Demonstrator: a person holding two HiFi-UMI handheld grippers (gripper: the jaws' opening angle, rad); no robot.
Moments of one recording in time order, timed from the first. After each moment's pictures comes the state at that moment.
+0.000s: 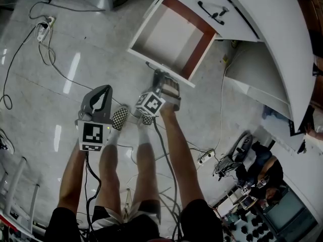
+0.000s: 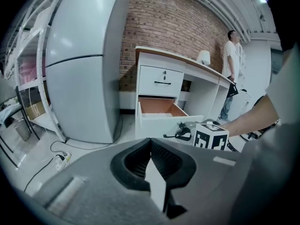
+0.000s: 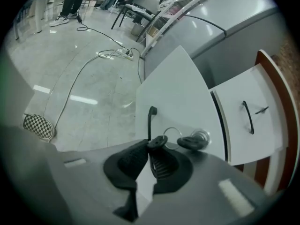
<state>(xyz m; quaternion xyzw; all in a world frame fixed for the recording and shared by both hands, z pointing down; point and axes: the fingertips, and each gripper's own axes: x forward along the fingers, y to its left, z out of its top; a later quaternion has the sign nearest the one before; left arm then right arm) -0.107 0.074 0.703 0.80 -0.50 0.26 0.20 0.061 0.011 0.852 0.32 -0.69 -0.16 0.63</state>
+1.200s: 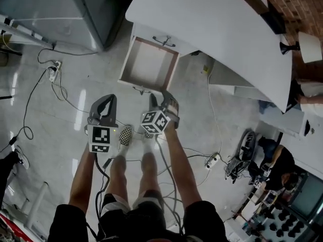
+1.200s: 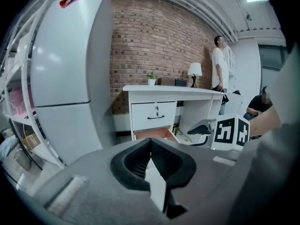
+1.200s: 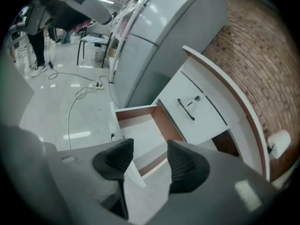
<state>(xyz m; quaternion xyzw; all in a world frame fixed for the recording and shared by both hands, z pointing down) -0.075 0.015 0.527 0.84 -0.48 0.23 0.13 0.102 0.000 0.646 0.45 -0.72 -0.03 0.53</state>
